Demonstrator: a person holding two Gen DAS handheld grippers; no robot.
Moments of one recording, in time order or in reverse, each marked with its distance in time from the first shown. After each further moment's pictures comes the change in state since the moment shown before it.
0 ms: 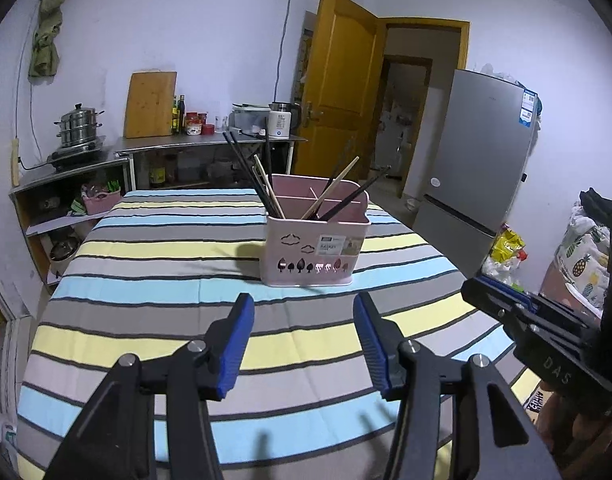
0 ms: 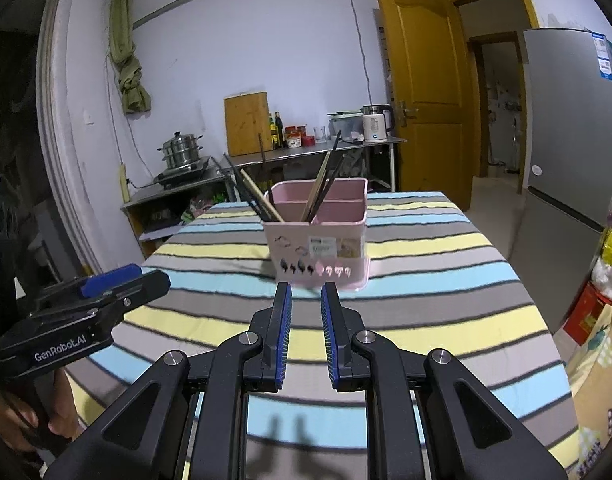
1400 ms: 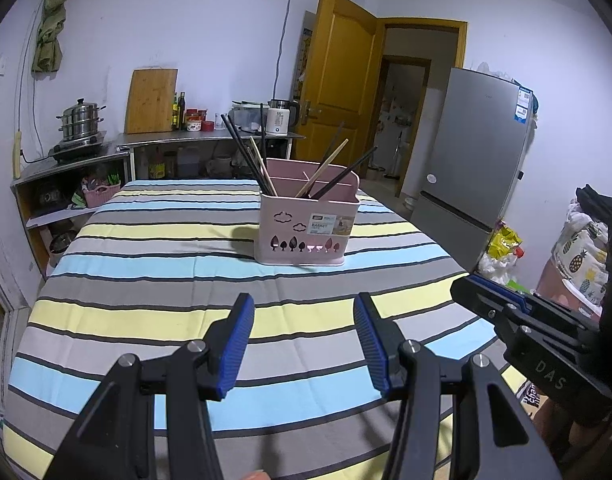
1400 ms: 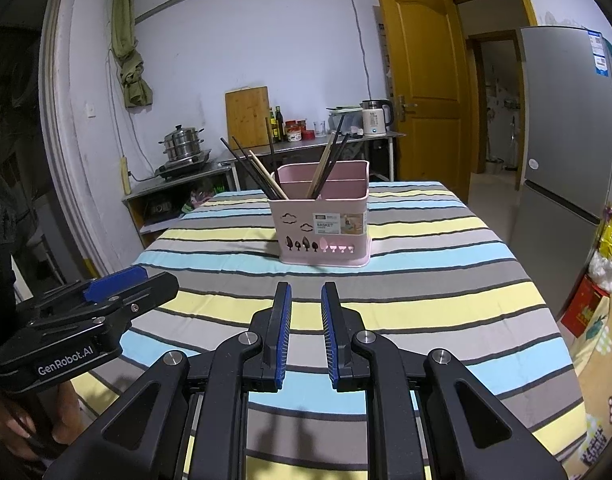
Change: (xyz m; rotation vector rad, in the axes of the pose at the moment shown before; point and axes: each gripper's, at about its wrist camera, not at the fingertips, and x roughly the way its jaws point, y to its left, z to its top) left arm -0.012 -0.014 -0.032 -0.007 0.000 -0.003; right arm -0.009 0.006 -0.021 -0.007 0.011 -0.004
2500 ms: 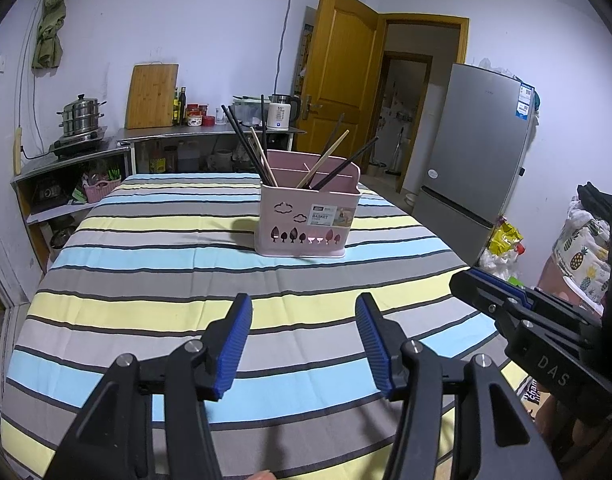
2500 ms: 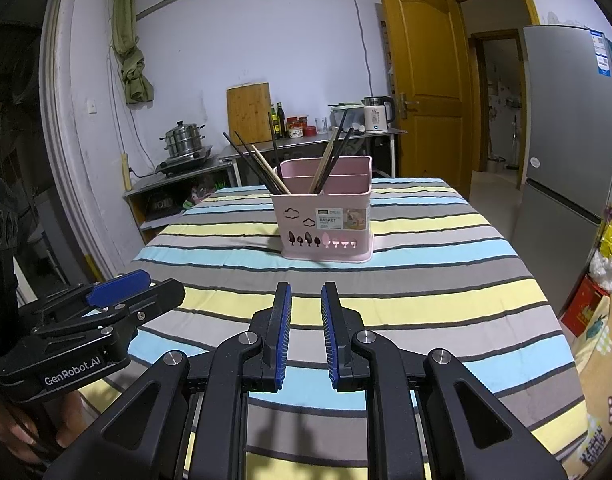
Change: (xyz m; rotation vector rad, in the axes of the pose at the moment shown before) left arm 0.002 -0.001 -0.005 -0.003 0.015 0.000; right arm 0.000 0.001 -0.001 -0.003 0.009 0.002
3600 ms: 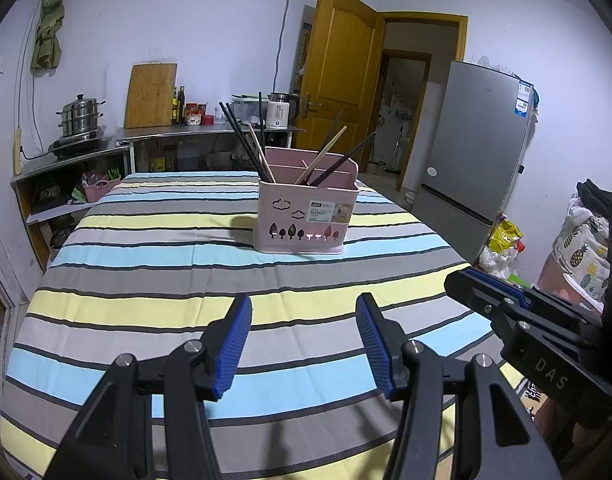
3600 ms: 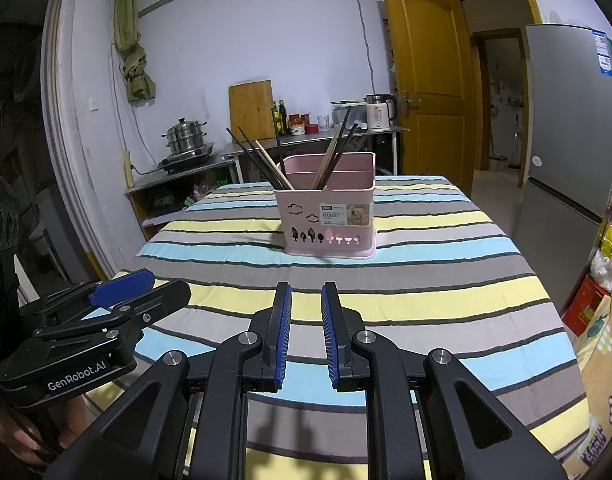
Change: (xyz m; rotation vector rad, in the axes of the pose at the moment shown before) left arm -0.002 -0.001 -0.002 0.002 0.006 0.001; right arm 0.001 0.004 -0.004 -0.004 0.007 0.002
